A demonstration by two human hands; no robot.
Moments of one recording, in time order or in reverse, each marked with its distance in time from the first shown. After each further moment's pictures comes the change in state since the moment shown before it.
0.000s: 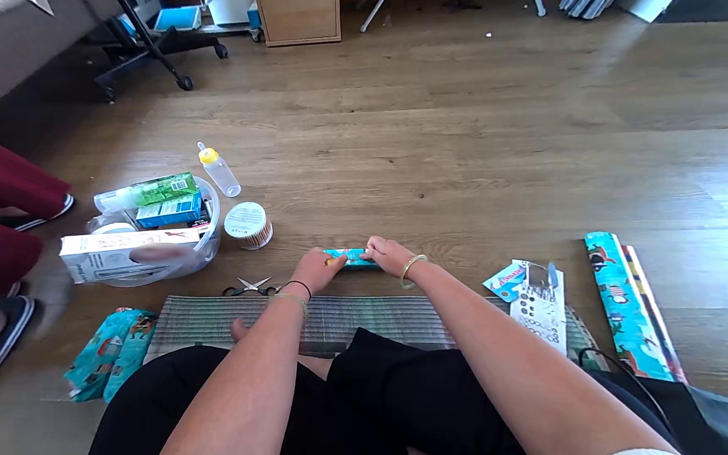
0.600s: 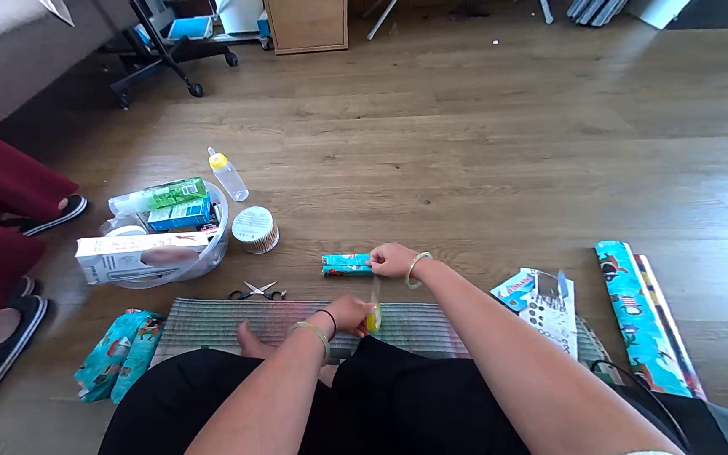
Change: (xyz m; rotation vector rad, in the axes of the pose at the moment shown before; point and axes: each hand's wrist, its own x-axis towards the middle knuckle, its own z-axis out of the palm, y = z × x) left_hand -0.029 0.028 0.048 -0.444 -0.527 -0.286; right_hand 0.014 -0.003 -0.010 -0.152 -0.124 -0.037
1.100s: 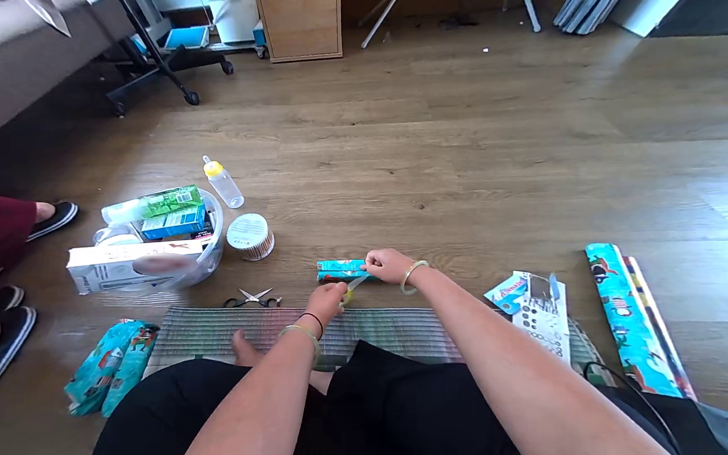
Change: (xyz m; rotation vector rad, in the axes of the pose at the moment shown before) left_hand 0.018 -0.017 -0.019 -0.354 0.421 0.097; right_hand -0.006 0.006 0.004 0.096 0.071 0.009
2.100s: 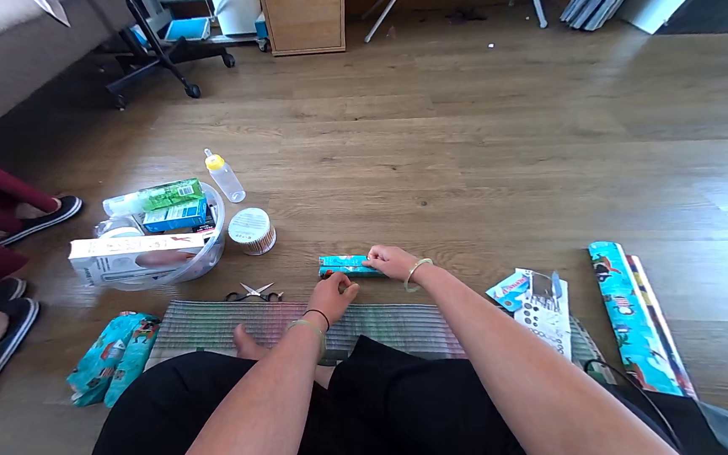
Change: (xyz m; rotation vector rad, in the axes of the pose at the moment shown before) left_hand 0.000 -0.001 -0.002 0.568 0.012 0.266; right_hand -0.003 0.002 0.002 0.067 0.002 0.022
